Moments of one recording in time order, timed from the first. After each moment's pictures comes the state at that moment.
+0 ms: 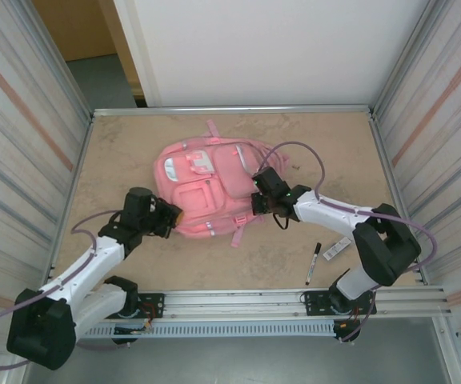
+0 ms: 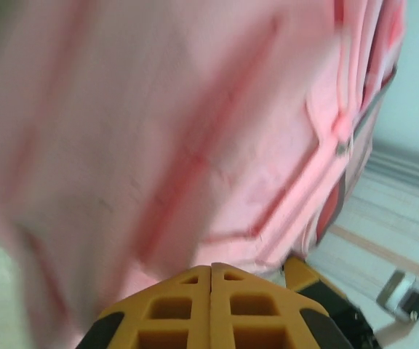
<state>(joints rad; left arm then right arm) -0.30 0.97 0.47 -0.23 0.32 -1.39 0.69 1.52 0.90 -0.34 0.17 0.45</state>
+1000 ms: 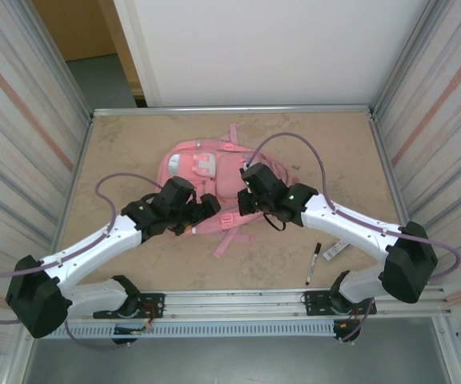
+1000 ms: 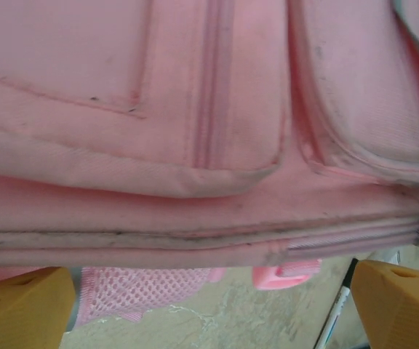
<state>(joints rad) -0.73 1.15 0.81 -0.55 0.04 -1.10 0.87 1.39 1.07 -0.51 0.13 0.53</state>
